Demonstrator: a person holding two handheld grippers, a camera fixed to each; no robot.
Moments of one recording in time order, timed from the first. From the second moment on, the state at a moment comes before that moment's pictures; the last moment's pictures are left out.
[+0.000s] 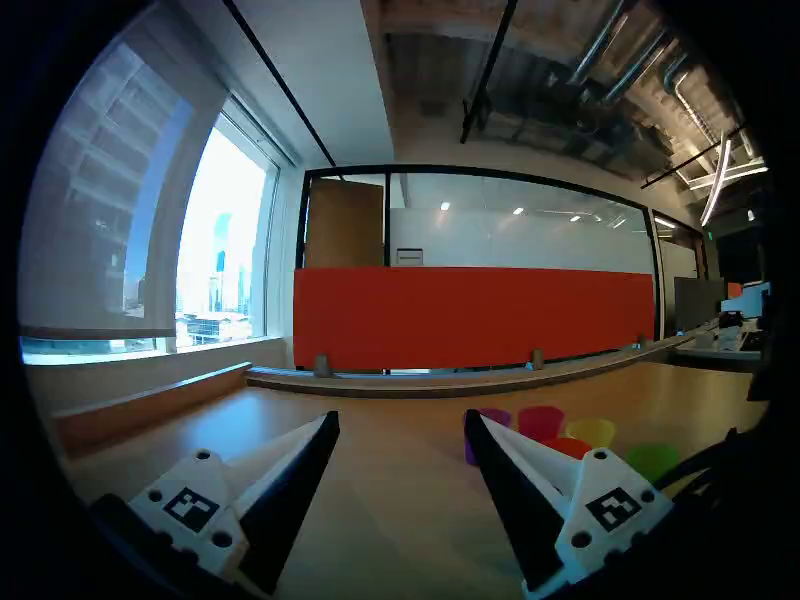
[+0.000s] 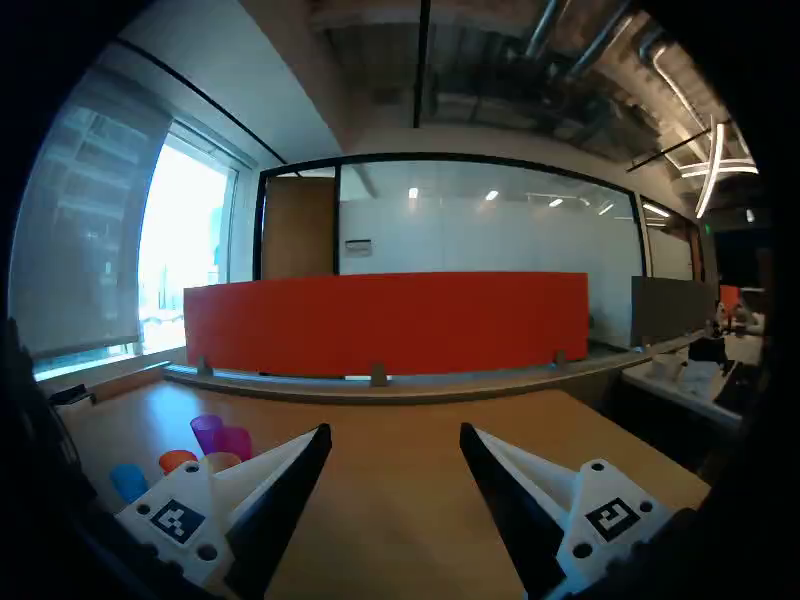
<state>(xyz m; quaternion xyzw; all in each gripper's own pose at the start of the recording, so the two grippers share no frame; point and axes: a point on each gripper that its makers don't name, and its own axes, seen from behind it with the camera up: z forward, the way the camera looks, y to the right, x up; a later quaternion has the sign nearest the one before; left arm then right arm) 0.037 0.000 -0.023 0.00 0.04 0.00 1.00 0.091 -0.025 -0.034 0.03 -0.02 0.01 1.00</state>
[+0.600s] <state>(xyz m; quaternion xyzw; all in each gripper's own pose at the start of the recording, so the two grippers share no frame) 0.016 -0.001 -0.008 0.00 0.03 -0.01 1.00 0.093 -0.029 -0.036 0.03 -0.02 -0.01 1.00</state>
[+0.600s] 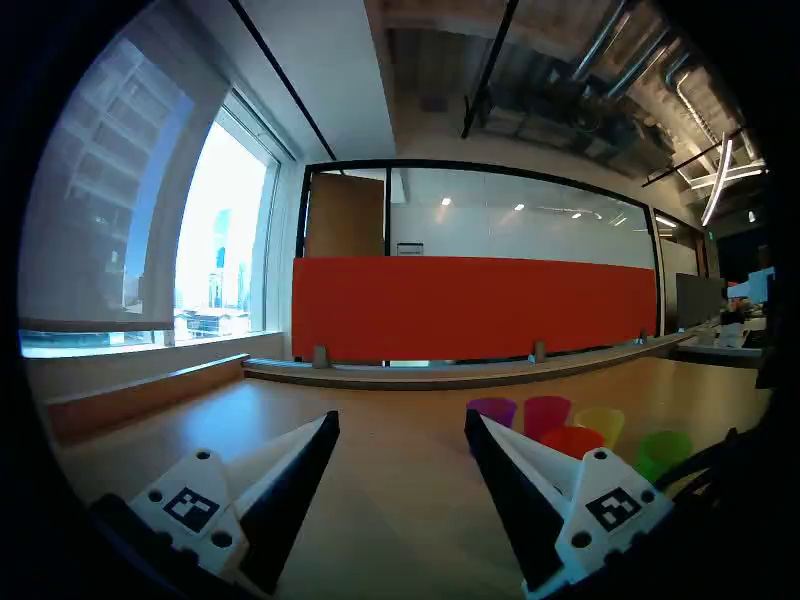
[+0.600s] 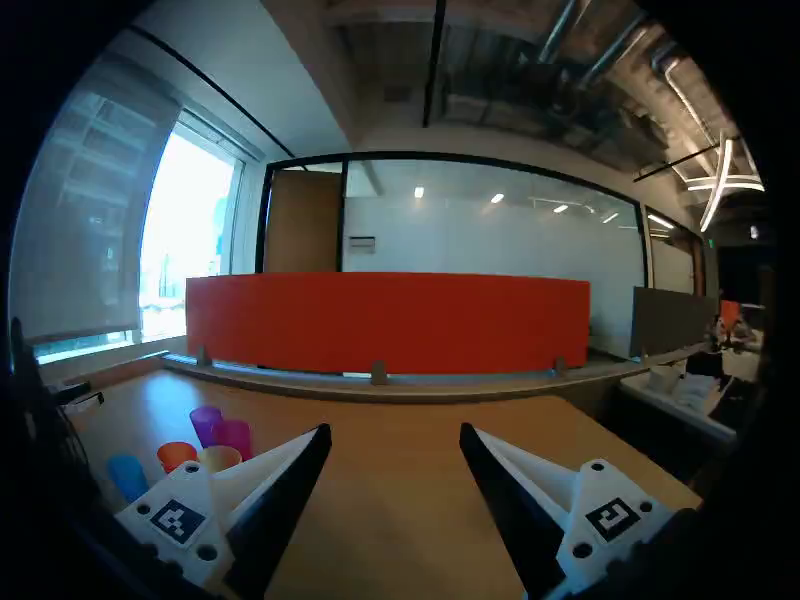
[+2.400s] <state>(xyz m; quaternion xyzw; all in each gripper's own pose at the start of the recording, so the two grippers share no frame) 0.000 0.002 -0.001 -0.01 0.00 0.00 1.00 0.093 -0.015 -0.036 0.03 0.00 -0.02 1.00</state>
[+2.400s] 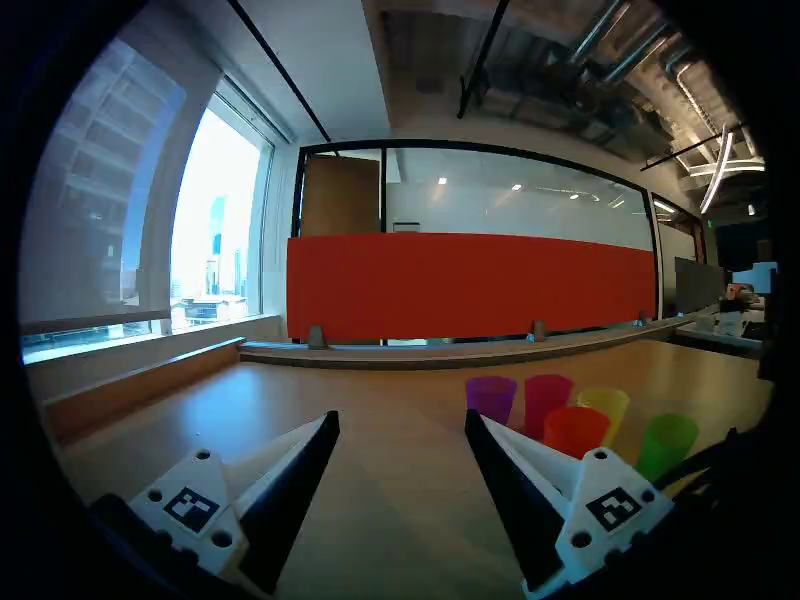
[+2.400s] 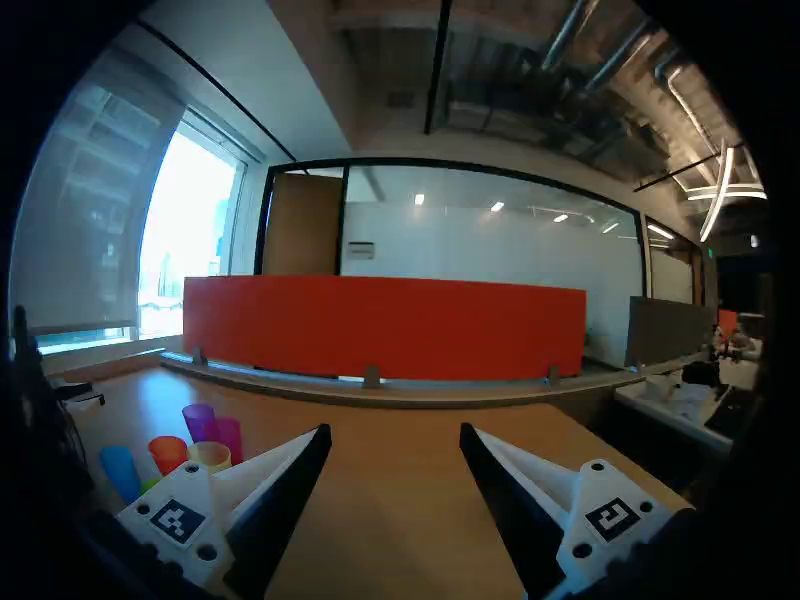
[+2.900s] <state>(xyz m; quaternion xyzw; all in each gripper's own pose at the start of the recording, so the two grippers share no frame) 0.000 0.002 -0.001 -0.01 0.00 0.00 1.00 0.085 -0.014 -0.026 0.03 0.03 -0.02 1.00</state>
